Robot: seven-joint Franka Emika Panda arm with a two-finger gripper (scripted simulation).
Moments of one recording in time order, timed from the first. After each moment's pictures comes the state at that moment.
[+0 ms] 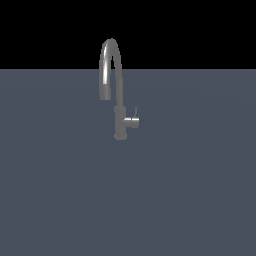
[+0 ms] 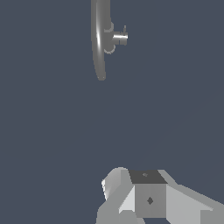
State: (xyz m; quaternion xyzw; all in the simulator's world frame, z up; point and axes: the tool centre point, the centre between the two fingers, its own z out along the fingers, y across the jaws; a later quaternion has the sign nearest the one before) arm -0.254 0.004 0.482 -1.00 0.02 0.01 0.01
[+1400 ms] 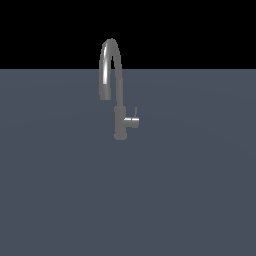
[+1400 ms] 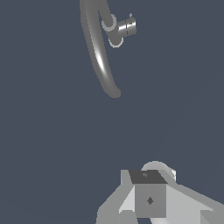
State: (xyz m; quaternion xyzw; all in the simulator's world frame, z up) arm -0.162 0.010 0.461 -0.98 0.13 0.10 0.11
